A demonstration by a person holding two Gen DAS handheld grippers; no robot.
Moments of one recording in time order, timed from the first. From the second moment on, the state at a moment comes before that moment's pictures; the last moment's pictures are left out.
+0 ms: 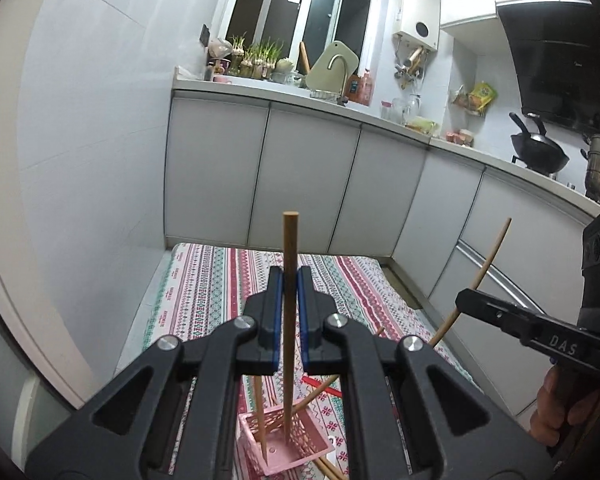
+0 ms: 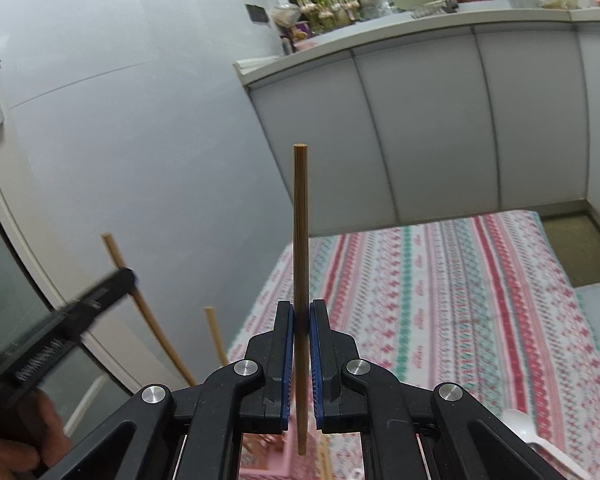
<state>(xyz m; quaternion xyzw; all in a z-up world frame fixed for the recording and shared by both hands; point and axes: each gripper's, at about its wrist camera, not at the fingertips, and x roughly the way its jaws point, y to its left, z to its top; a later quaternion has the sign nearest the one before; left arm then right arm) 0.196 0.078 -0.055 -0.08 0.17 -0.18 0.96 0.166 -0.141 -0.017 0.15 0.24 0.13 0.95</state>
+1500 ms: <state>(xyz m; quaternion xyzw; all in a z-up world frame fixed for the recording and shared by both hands) 0.220 0.068 -0.108 -0.04 0.25 -0.20 0.95 0.231 -0.088 -0.099 0.12 0.35 0.16 0.91</state>
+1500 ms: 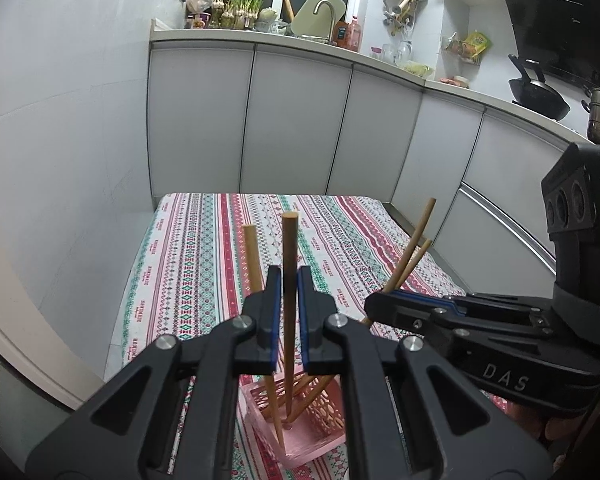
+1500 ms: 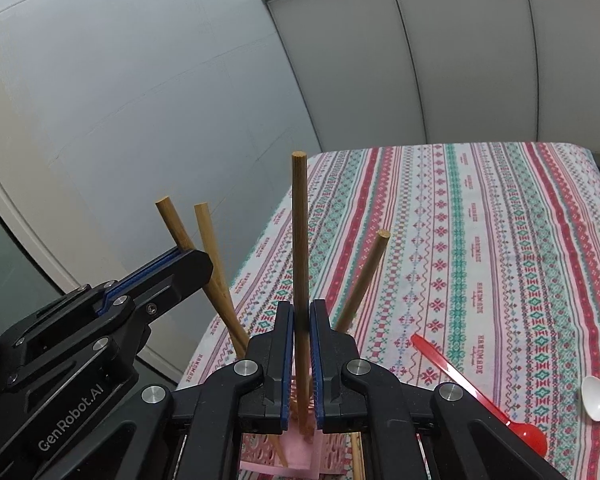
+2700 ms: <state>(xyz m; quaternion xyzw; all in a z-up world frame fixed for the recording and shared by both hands) 0.172 0.071 -0.075 -0.04 0.31 -0.18 0.93 0.161 -0.147 -0.048 0.13 0.35 0.14 0.92</state>
